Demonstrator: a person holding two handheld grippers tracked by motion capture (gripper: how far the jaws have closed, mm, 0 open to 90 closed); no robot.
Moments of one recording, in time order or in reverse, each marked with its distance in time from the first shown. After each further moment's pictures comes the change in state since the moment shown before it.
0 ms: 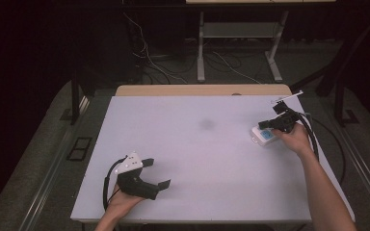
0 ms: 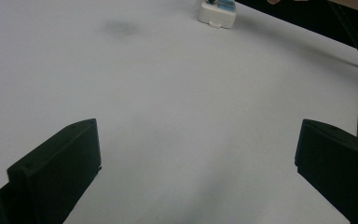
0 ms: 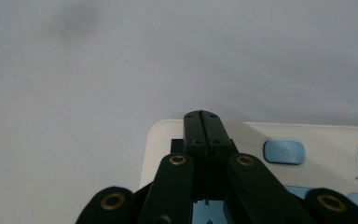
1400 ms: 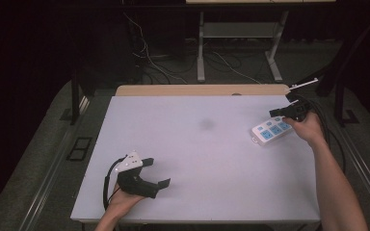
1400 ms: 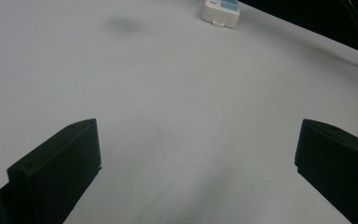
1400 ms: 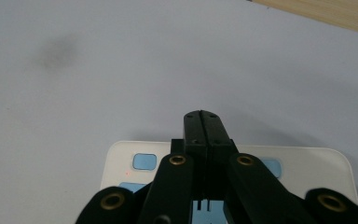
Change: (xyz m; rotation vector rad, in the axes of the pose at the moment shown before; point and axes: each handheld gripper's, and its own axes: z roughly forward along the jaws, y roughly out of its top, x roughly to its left) left arm 0.004 -0.001 0.002 0.005 0.001 -0.014; right arm -0.030 0.021 -0.033 -0.042 -0.037 0.009
